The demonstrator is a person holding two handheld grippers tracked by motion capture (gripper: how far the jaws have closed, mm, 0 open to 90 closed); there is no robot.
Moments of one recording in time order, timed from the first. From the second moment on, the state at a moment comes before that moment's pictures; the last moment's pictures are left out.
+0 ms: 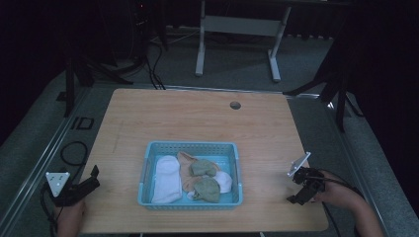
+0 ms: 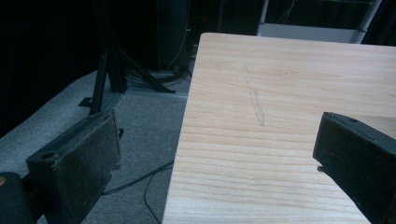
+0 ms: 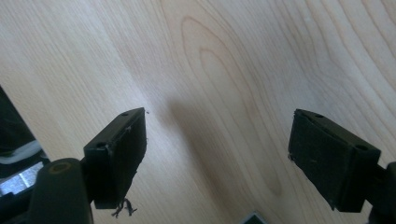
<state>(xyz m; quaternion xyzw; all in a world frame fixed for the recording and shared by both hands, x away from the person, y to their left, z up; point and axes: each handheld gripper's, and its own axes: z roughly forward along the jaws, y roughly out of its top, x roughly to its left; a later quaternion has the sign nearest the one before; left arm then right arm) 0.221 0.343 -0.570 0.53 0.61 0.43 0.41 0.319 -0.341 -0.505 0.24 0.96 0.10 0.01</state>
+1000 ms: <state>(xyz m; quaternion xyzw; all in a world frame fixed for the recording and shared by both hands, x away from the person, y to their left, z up) 0.221 0.342 -0.571 0.53 0.61 0.43 0.41 0.330 -0.277 -0.460 0.20 0.98 0.09 0.01</state>
